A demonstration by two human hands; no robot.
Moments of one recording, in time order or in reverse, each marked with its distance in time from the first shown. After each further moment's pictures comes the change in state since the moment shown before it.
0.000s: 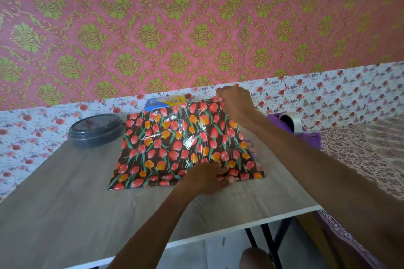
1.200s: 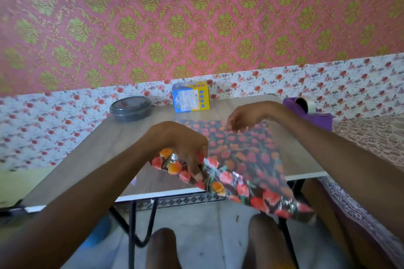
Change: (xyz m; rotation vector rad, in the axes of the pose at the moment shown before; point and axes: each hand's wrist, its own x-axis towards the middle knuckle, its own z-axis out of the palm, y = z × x) left_hand -0.139 0.011 -0.109 0.032 -0.495 0.026; right_hand -0.064 -0.029 -0.027 0.496 -1.055 -0.093
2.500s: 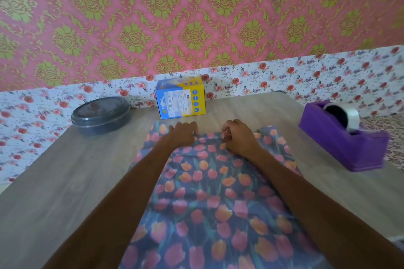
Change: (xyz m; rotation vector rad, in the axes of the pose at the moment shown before) left_hand 0.240 -0.199 -0.023 -0.091 0.586 -0.351; right_hand 0.184 0.084 0.062 0.042 0.791 0.055
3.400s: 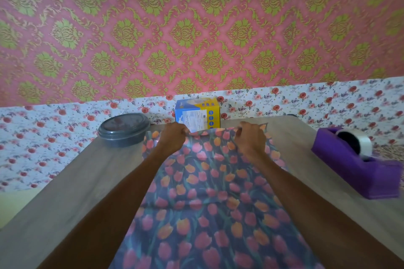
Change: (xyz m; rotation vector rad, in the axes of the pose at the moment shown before) left_hand -0.026 -0.056 -0.047 -0.306 0.445 -0.100; right_hand 0.026 -0.059 -0.040 -0.088 0.273 0.252
